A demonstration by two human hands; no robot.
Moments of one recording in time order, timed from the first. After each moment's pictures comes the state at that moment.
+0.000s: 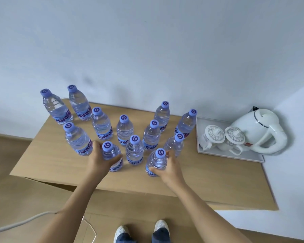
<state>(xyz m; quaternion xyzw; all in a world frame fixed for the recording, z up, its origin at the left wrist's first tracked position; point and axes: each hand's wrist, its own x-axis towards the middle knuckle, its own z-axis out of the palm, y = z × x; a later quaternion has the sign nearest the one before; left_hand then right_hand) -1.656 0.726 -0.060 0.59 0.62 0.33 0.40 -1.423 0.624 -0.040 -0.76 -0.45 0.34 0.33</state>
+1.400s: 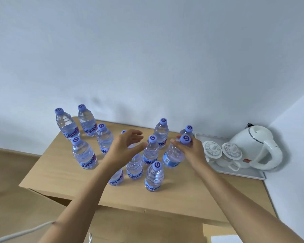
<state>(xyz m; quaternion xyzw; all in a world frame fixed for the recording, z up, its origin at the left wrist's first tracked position) -1.584 0.714 0.097 0.68 0.46 0.31 0.48 -1.346 0.665 0.057 -0.66 -0.37 0.37 0.54</state>
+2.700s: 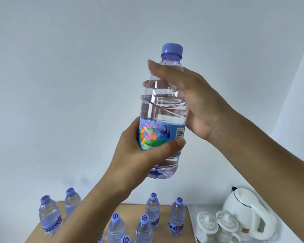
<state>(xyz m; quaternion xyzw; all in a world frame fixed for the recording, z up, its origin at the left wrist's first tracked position) -1.547 0.670 0.363 0.67 0.18 0.49 0.53 -1.411 0.654 0.454 -0.37 -0.58 0.40 0.61</state>
